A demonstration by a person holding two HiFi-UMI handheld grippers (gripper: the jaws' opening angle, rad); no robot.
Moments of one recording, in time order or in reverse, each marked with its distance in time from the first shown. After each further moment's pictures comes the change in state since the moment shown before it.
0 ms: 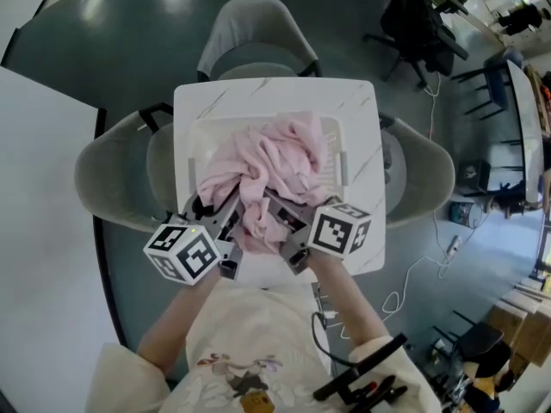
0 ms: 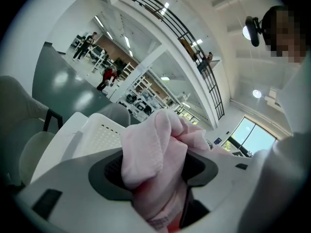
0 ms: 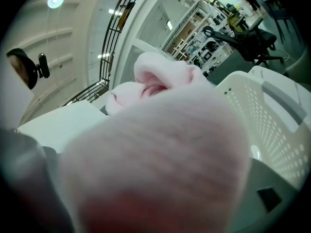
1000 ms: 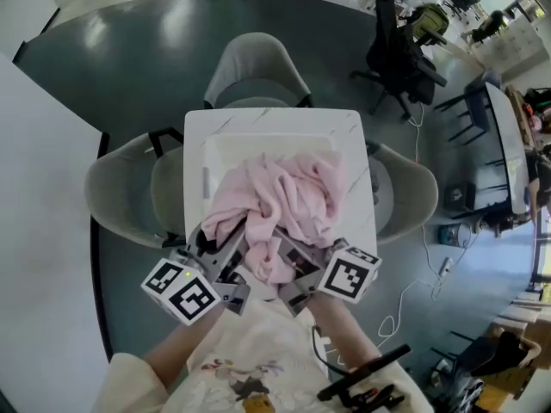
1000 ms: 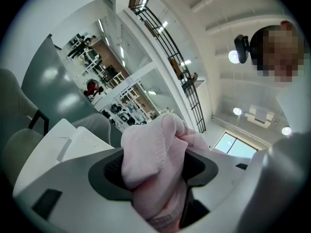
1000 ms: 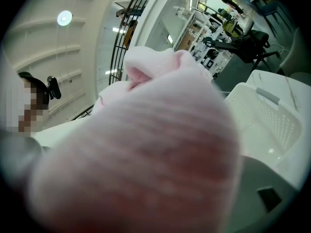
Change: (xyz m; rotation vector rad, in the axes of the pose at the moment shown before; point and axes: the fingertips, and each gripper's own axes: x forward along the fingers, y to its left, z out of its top) left arm -0.103 -0.097 0.031 -0.038 -0.165 -0.213; right arm -0.073 0.129 -0.011 0.024 -0.161 0.102
